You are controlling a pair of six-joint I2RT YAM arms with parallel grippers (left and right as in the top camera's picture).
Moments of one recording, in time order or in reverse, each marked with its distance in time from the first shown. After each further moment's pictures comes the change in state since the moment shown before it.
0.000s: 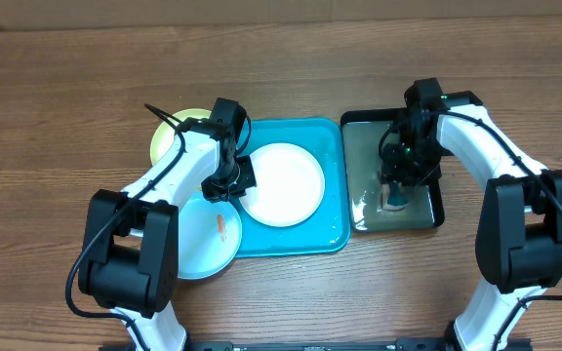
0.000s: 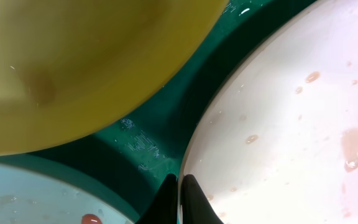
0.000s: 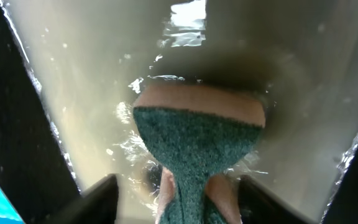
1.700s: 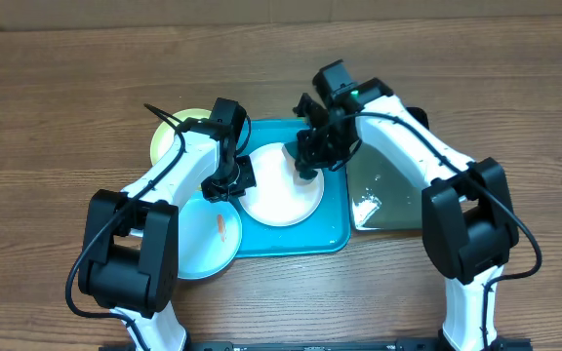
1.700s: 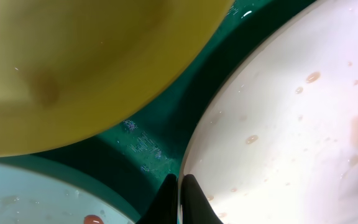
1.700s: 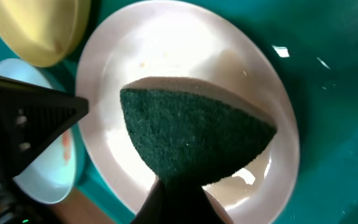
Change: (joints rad) left arm 0.000 0.000 -0.001 0.002 -0.007 -0.001; right arm 0.339 0.150 0.282 0.093 -0.282 0.034
